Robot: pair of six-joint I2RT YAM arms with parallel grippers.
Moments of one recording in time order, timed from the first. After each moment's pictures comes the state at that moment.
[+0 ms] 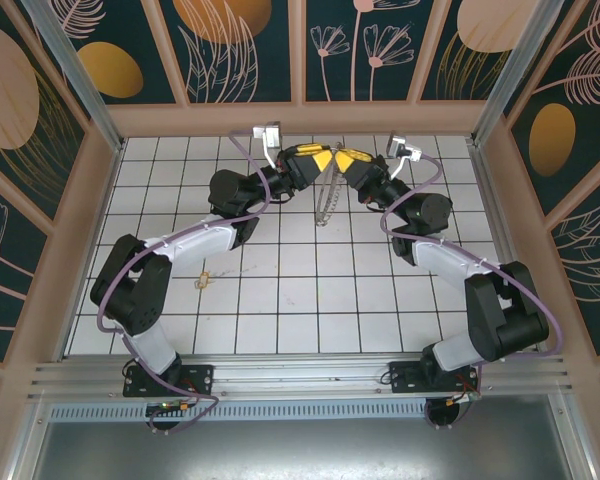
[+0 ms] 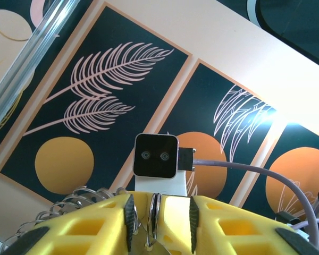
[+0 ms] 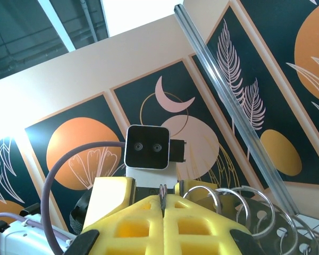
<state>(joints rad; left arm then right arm) -0.61 1.74 1.14 1.23 0.66 -1.02 0.37 1.46 0.79 1.40 -0.70 1.02</state>
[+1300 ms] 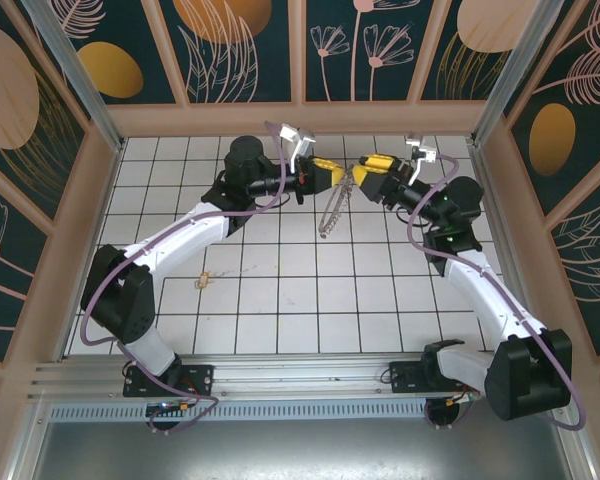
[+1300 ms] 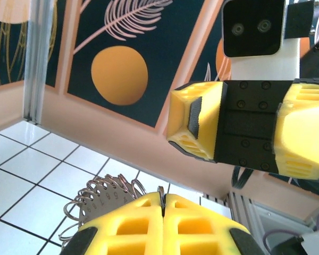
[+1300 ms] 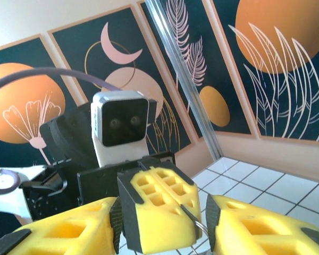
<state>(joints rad) -0.61 1.67 1.32 0.36 0.81 -0.36 0.22 1.14 0.80 0.66 -0.86 0.64</state>
